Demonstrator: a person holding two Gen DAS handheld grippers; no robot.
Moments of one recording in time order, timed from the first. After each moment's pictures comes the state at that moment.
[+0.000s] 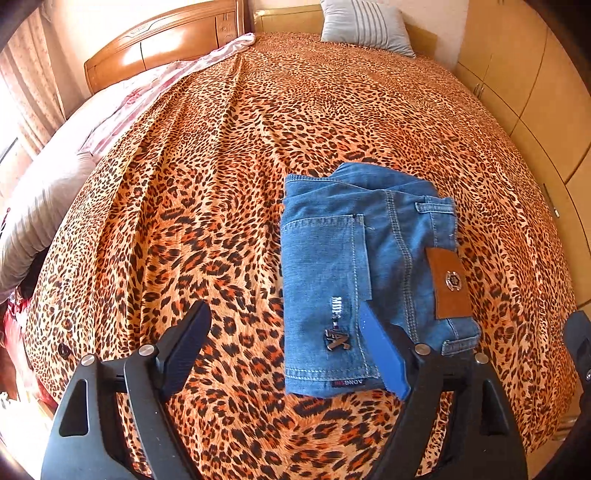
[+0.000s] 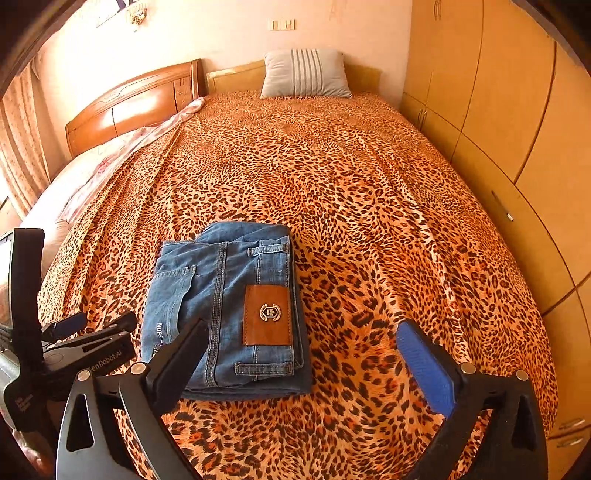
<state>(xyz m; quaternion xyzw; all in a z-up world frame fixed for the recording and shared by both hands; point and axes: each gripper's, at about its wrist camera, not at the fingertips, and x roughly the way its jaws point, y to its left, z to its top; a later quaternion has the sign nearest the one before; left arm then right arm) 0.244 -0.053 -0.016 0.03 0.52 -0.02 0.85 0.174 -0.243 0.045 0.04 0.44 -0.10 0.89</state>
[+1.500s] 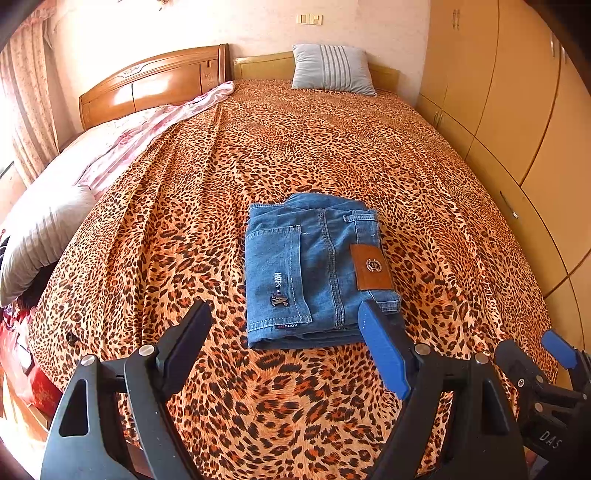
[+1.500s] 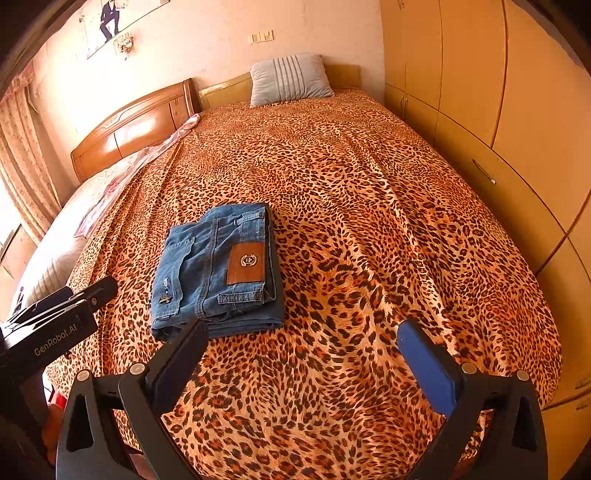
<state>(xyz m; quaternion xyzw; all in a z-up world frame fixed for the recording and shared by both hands) 0.146 -0.084 0.042 0.02 0.44 -0.06 0.90 0.080 -0.285 0.042 0.11 0.44 -0.08 0.89</state>
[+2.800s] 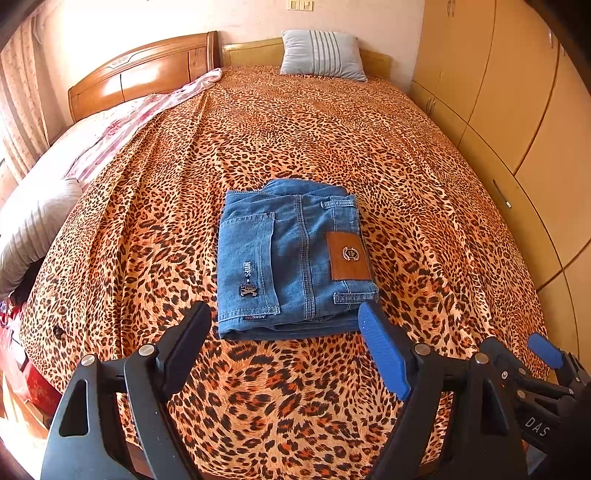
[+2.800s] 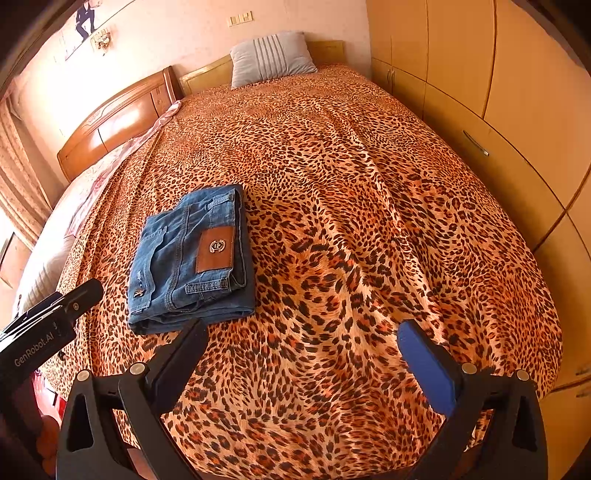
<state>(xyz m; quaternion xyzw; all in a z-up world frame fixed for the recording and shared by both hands) 0.149 -0.111 0.038 0.03 0.46 -0.07 0.88 0.083 -0.318 0.022 0.14 0.48 -0.10 0.86</state>
